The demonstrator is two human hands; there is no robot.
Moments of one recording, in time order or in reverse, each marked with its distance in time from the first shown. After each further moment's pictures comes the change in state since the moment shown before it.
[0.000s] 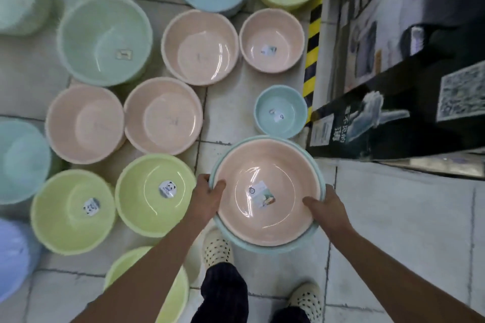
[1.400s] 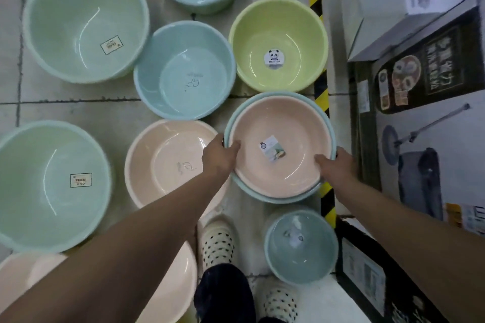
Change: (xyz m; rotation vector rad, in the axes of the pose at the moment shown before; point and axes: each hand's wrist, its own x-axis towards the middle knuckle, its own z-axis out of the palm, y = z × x) left_hand 0.409 0.389 0.038 0.232 0.037 0.251; right_hand 0.403 -0.348 0.003 0.051 0.293 0.026
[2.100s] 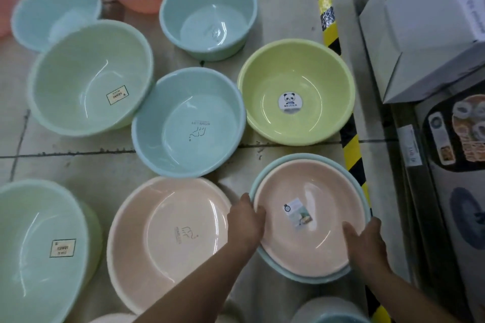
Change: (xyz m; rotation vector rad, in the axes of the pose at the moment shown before) left_hand 0.078 -0.038 0.079 0.325 0.003 0.083; right_hand 0.090 0.058 0.072 0.008 0.043 0.097
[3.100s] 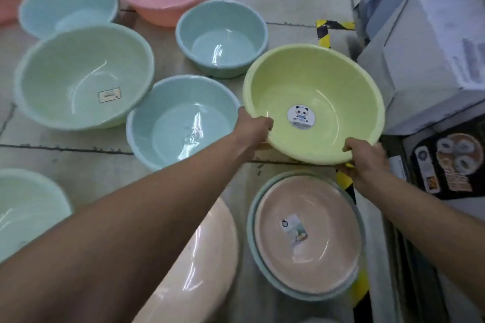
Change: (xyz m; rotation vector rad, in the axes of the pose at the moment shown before) left_hand 0.099 0.117 -0.112 -0.930 -0.127 0.114; right_hand 0.009 -0.198 -0.037 0.733 -0.052 -0.265
